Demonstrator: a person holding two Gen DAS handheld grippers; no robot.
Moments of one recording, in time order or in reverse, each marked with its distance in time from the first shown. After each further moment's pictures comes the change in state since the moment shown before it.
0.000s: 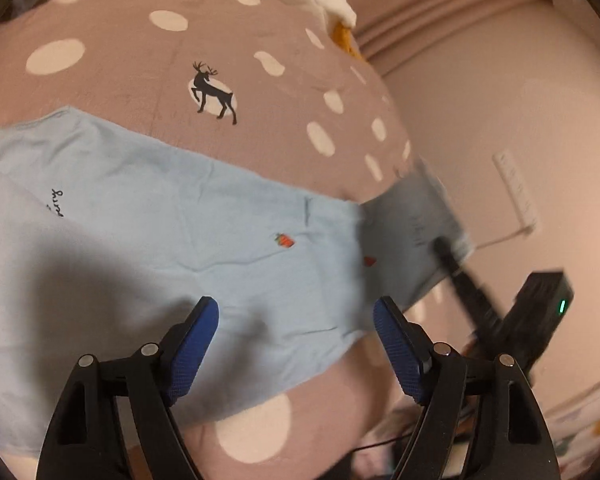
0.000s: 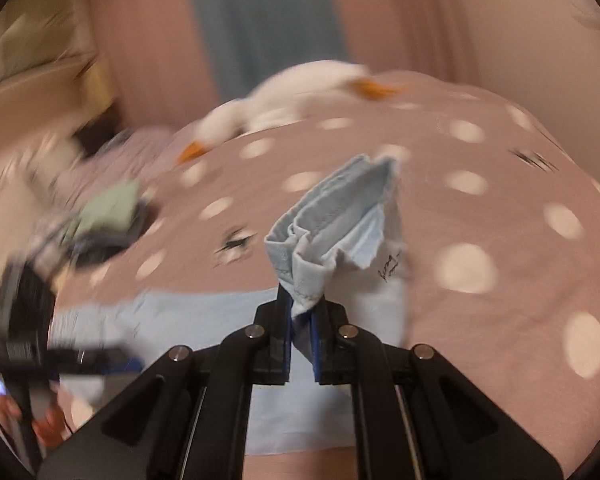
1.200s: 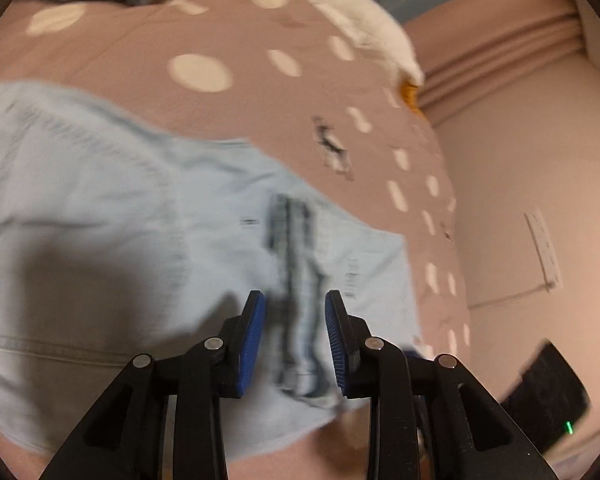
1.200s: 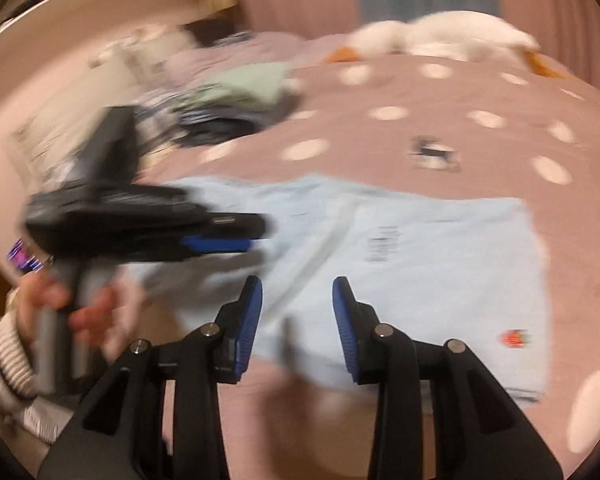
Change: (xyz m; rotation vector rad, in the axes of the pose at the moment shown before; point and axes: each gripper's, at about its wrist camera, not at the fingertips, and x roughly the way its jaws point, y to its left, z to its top) left arm -0.051 0.064 0.005 -0.094 -0.125 0.109; right arm 0.027 0.113 -0.066 -0.203 0.247 0.246
